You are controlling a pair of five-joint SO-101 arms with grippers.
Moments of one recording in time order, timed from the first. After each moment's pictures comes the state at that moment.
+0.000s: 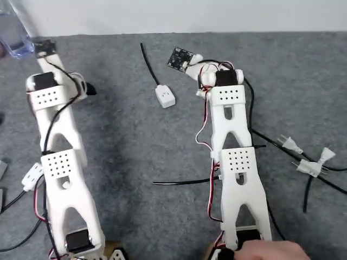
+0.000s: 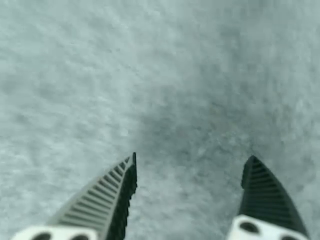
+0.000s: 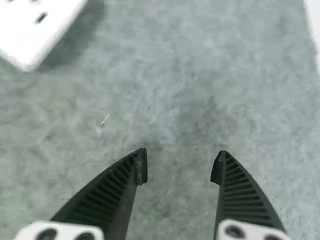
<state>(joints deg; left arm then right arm) -21.3 72.7 -84.8 92.5 9.5 -8.9 78.2 -93.4 79.2 55.7</state>
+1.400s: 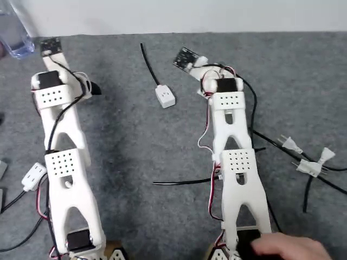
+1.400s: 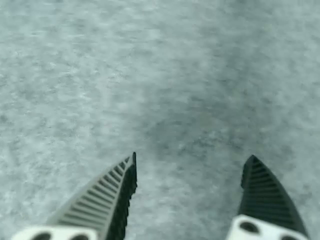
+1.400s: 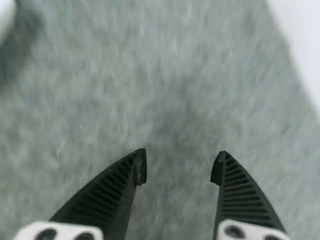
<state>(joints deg) -17.1 72.7 -85.3 94.2 8.9 -6.6 84.2 -93.4 69.7 52.1</state>
